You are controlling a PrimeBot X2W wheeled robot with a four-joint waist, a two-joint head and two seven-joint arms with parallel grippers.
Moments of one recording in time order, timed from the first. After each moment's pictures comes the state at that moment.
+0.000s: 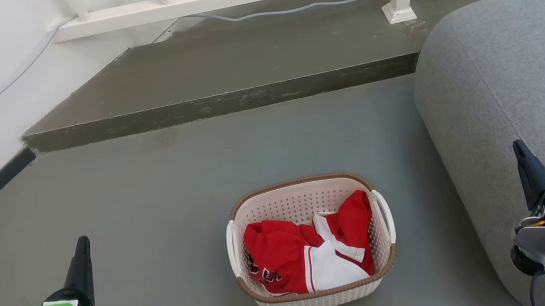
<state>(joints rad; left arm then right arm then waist) -0.09 0.05 0.05 0.28 -1.62 -0.12 0.09 -0.06 -0.04 -0.13 0.28 1.60 0.11 0.10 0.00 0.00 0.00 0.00</state>
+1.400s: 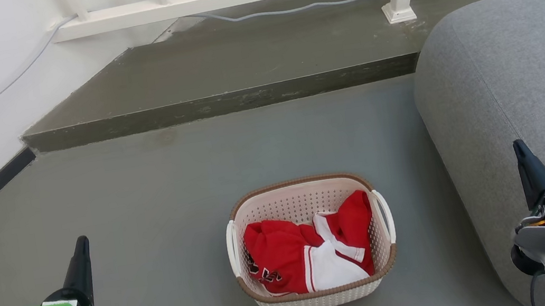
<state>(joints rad) -0.09 0.05 0.06 0.28 -1.62 -0.12 0.09 -0.06 -0.04 -0.13 0.28 1.60 0.11 0.10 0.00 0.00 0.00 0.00</state>
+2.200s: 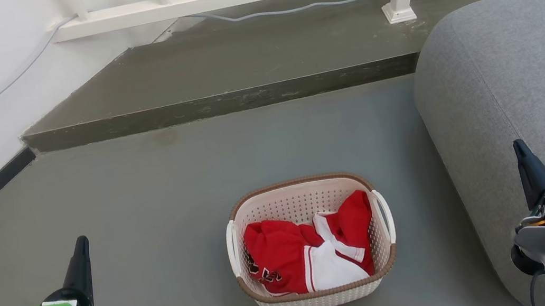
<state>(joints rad) -0.09 0.05 0.06 0.28 -1.62 -0.12 0.09 -0.06 -0.04 -0.13 0.28 1.60 0.12 0.10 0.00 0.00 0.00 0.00</state>
